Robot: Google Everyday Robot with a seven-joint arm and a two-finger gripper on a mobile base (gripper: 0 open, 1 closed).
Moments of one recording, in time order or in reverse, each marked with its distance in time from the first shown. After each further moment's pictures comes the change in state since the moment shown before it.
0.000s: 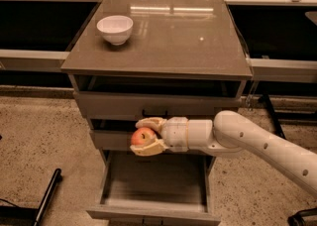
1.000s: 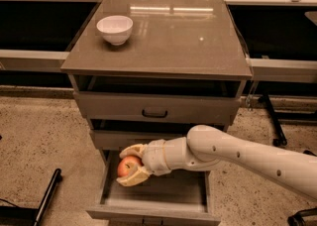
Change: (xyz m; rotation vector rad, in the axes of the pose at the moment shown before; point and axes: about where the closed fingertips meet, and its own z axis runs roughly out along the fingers) arm 0.063 0.069 0.053 -0.143 0.200 -0.046
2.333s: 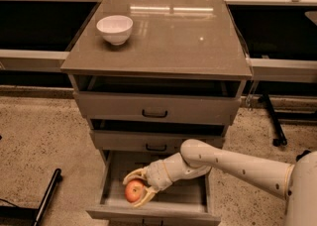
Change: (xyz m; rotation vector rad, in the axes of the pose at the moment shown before) arm 0.134 0.025 0.053 -0.305 -0.100 -0.223
